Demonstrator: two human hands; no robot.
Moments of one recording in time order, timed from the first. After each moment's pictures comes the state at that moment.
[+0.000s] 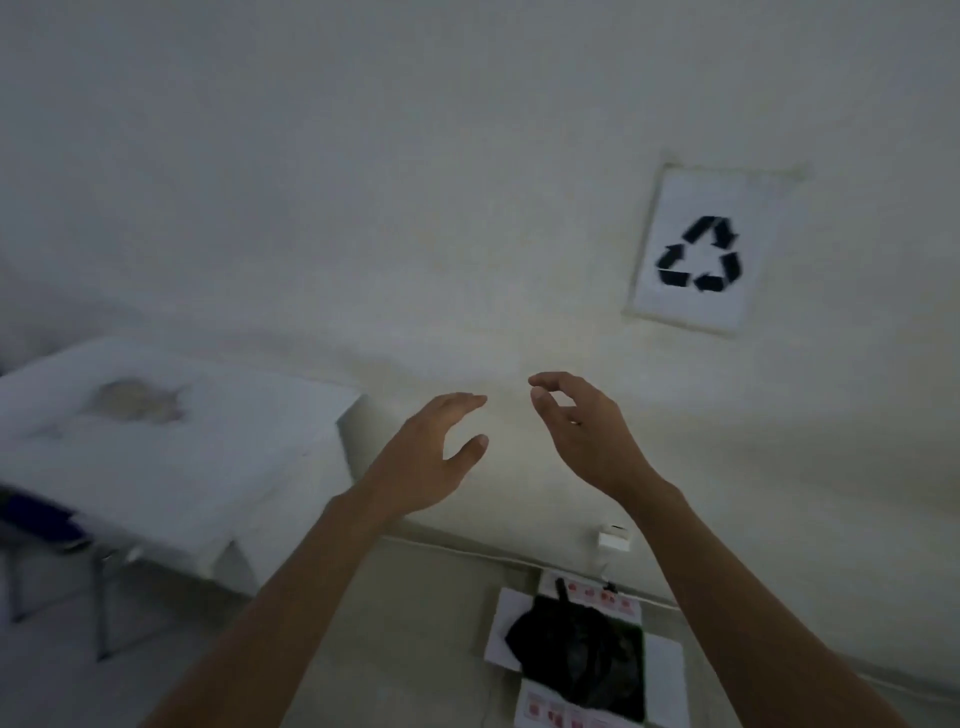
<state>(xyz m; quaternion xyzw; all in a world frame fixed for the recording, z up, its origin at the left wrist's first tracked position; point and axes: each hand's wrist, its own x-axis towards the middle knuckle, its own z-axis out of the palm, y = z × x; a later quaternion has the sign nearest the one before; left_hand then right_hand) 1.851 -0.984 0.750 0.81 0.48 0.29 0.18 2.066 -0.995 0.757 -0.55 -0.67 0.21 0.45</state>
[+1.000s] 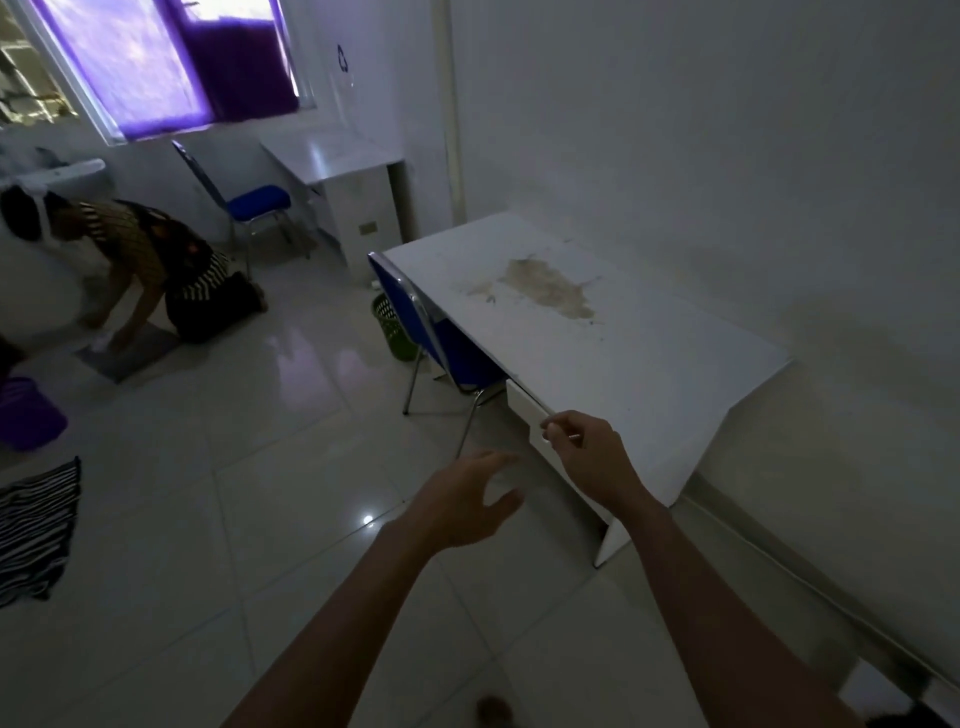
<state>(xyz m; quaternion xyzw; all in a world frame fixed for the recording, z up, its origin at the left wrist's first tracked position) 1.242 -1.070 0.620 0.62 0.74 0.18 0.21 1.390 -0.928 0.589 -0.39 -0.78 0.41 0.27</state>
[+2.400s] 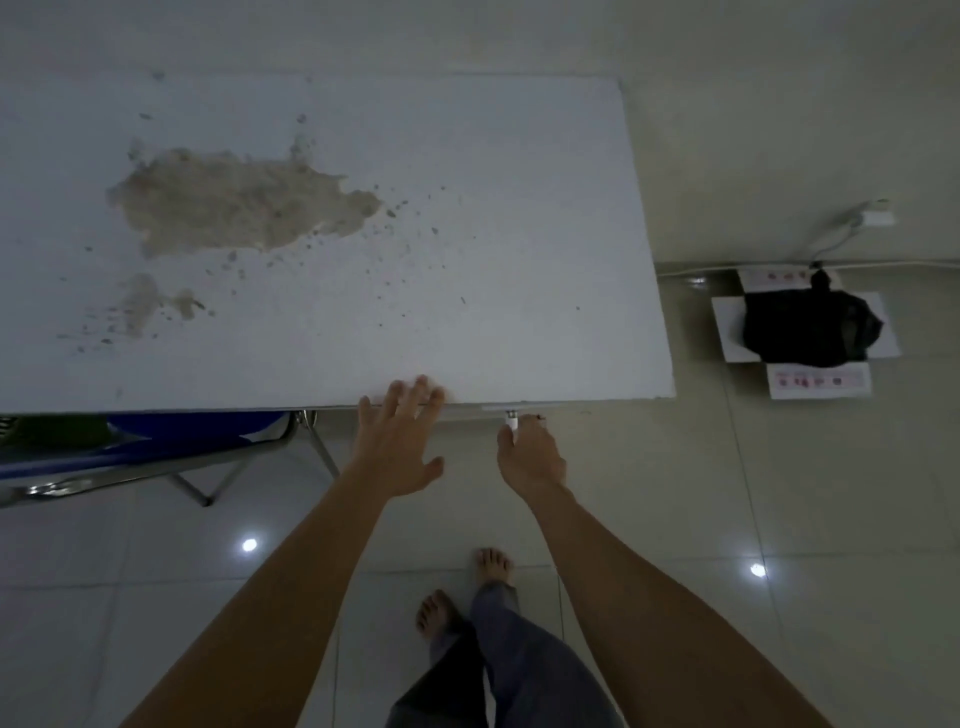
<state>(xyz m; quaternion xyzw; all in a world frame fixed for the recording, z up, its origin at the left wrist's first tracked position) 0.993 -0.620 0.372 0.87 0.40 -0.24 0.15 1.157 -0.715 0.345 -0.86 -0.29 0.39 0.12</state>
